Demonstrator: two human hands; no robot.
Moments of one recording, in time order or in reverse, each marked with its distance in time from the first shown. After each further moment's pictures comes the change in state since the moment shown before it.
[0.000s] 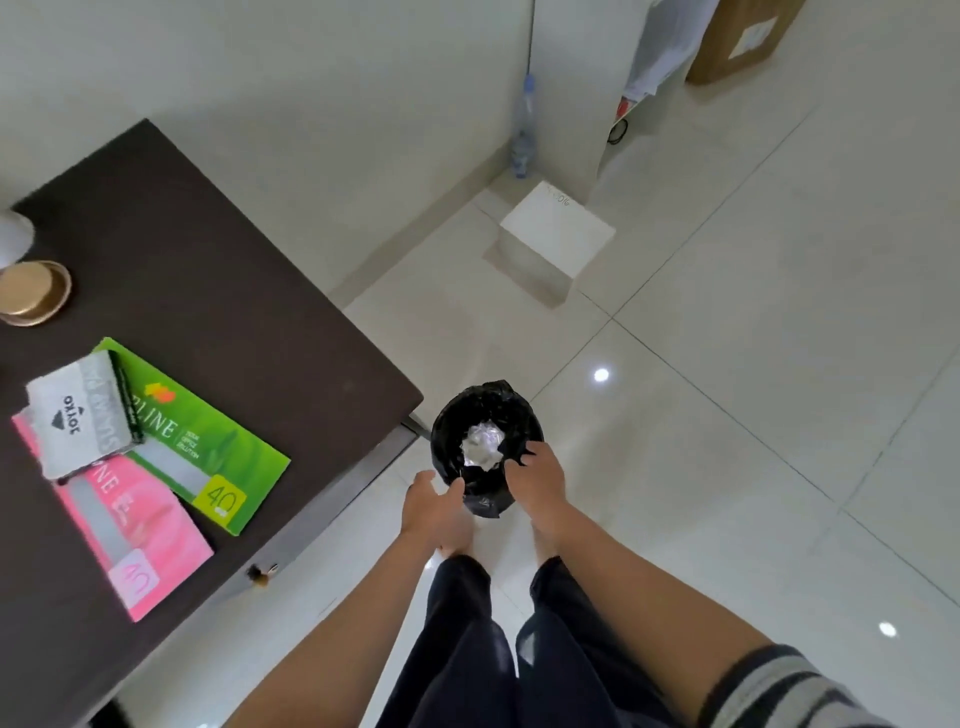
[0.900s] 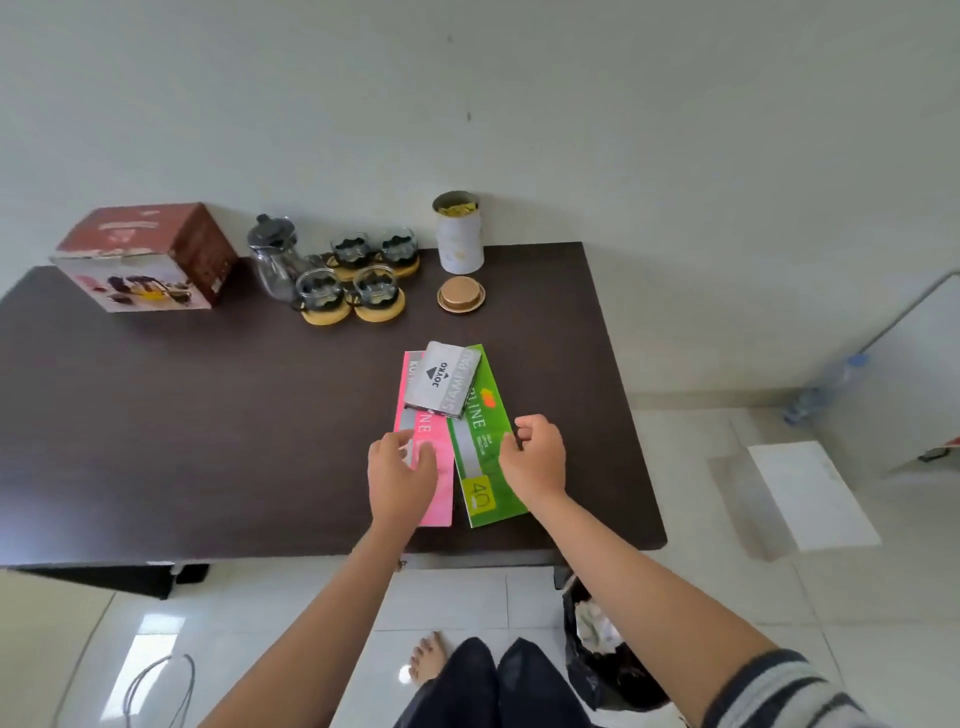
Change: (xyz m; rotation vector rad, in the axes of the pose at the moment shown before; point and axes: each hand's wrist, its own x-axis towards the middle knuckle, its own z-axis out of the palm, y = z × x) left_hand -0.069 -0.080 -0.235 -0.533 0.981 0.168; right_hand -0.108 -0.173 0.205 -0.404 -0.265 -0.907
